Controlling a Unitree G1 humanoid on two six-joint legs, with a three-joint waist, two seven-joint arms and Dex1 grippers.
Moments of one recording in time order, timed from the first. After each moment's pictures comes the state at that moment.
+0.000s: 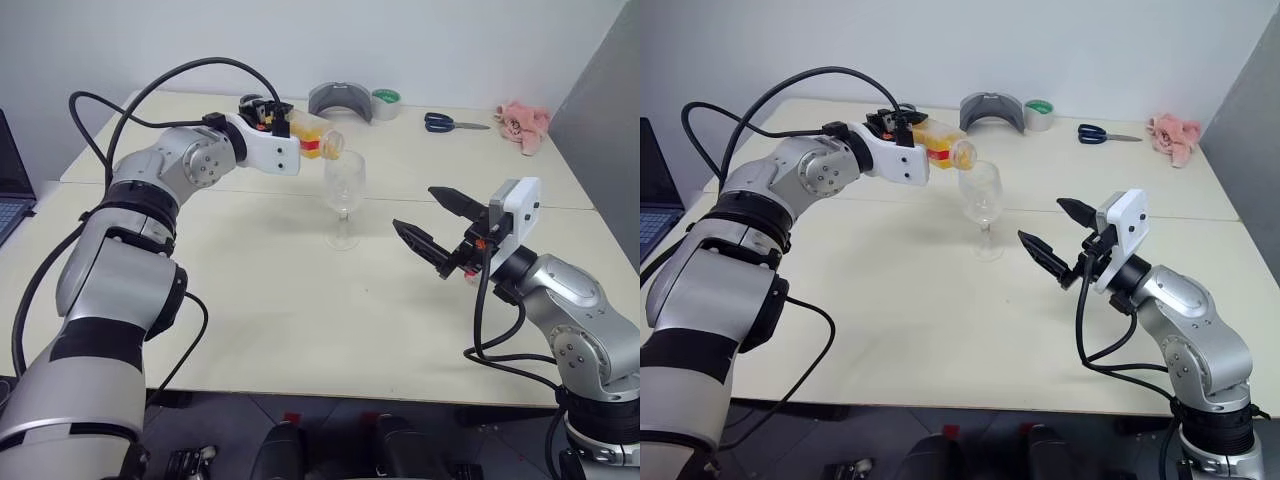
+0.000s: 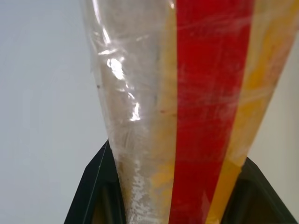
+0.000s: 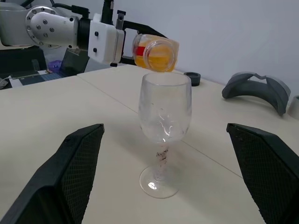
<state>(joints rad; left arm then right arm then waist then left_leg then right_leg) -1.42 0.62 -0.49 1.27 0.75 -0.73 -0.16 -0.32 -0.48 -0.11 -0.54 0.57 0.60 0.52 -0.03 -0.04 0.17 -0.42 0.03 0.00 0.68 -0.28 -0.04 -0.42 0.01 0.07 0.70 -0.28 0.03</state>
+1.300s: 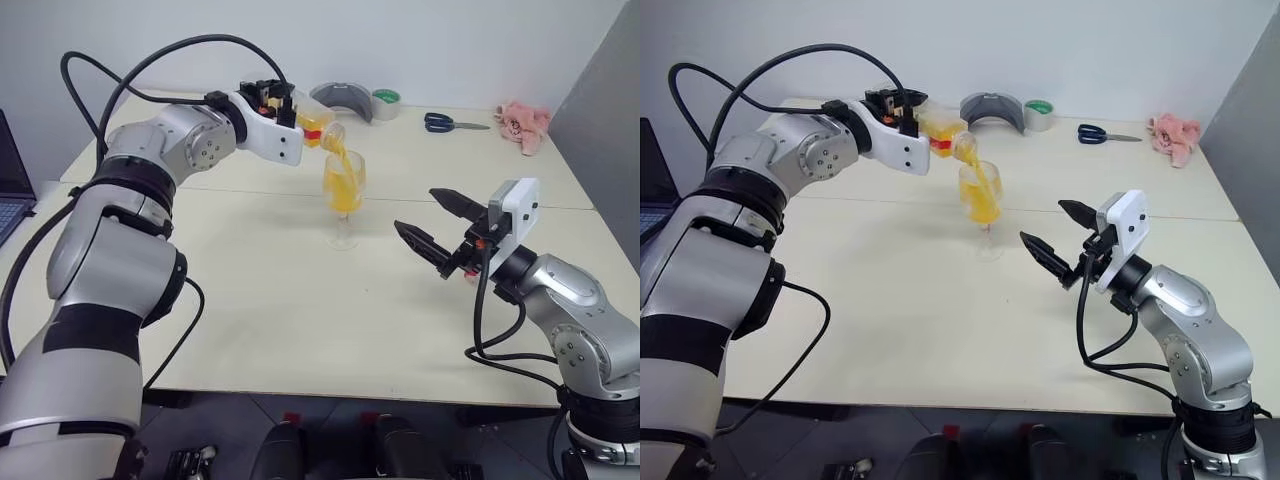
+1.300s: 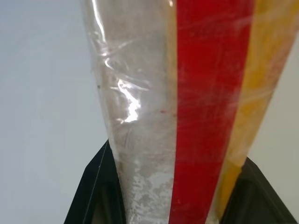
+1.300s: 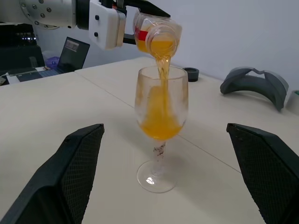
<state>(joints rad) -1.52 0.62 -0.58 1.31 0.86 -0.70 -0.05 -0.32 -0.49 -0.10 -0.52 0.57 0.59 0.52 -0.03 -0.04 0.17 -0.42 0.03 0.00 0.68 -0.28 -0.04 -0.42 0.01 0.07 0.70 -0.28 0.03</state>
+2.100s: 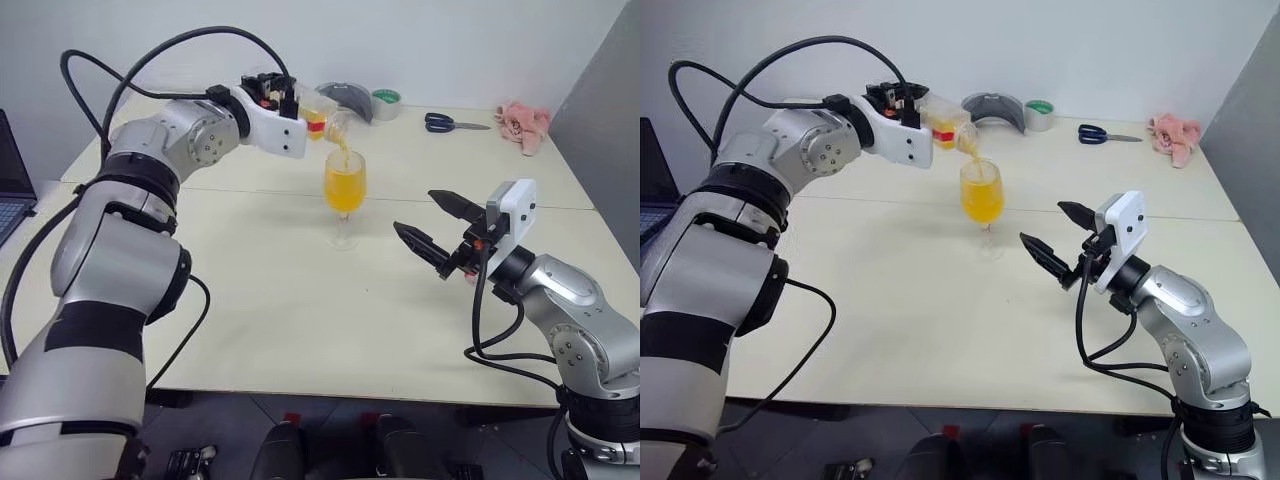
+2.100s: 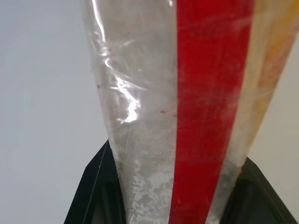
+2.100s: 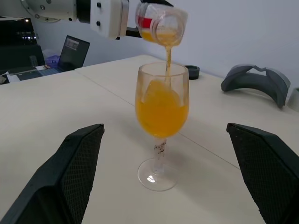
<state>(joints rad) -1.53 0.58 -0.53 1.33 0.79 -0.69 -0.10 -0.32 -0.49 -0.10 -0.51 0.57 0.59 0.52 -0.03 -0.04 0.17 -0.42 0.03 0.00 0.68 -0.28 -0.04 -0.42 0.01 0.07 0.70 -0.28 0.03</state>
